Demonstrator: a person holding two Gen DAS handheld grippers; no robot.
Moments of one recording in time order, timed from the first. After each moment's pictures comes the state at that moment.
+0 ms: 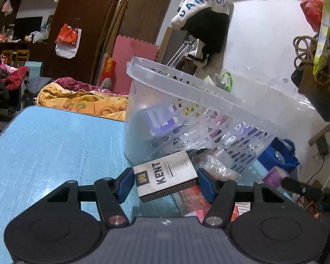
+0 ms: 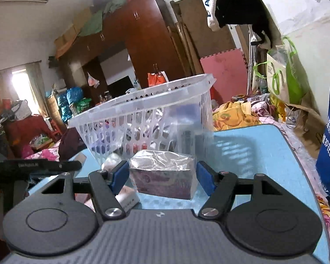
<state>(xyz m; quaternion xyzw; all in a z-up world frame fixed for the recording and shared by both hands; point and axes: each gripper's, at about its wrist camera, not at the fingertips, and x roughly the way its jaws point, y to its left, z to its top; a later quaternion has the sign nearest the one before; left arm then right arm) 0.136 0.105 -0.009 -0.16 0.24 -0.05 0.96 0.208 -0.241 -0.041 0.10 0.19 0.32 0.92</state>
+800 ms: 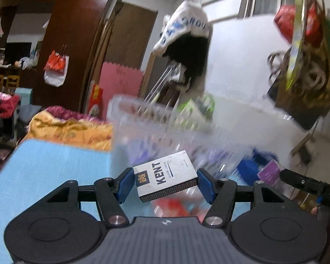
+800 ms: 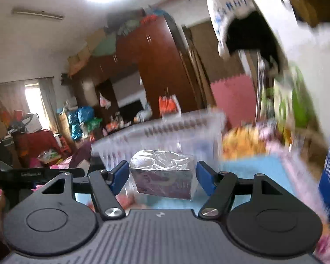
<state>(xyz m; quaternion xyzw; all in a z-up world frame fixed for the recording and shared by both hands) 0.098 0.095 0.036 -0.14 0.16 -0.08 0.97 0.177 -0.255 0.005 0.11 0.10 0.34 0.93</state>
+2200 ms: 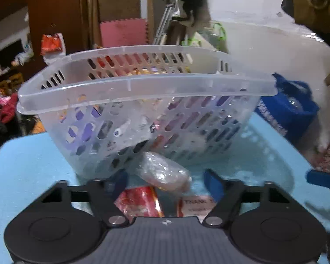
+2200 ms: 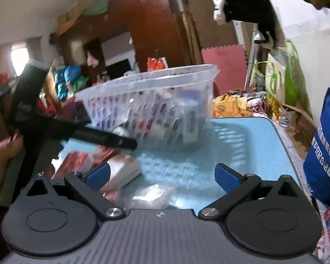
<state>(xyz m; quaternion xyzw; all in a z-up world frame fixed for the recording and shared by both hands) 0.192 -0.010 0.001 0.02 0.33 -0.02 0.94 0.172 -0.242 -0.040 0.03 0.22 0.32 0.92</state>
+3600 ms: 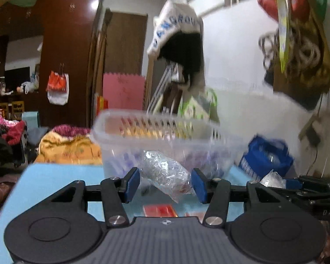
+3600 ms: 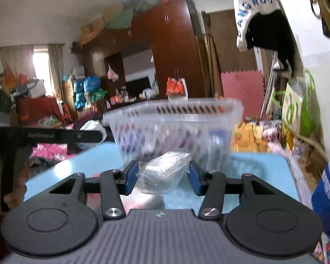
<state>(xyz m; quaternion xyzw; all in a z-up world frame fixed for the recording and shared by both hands) 0.094 0.050 0.052 -0.06 0.15 -0.05 0.99 0.162 -0.231 0.003 0.02 0.14 0.36 0.92</state>
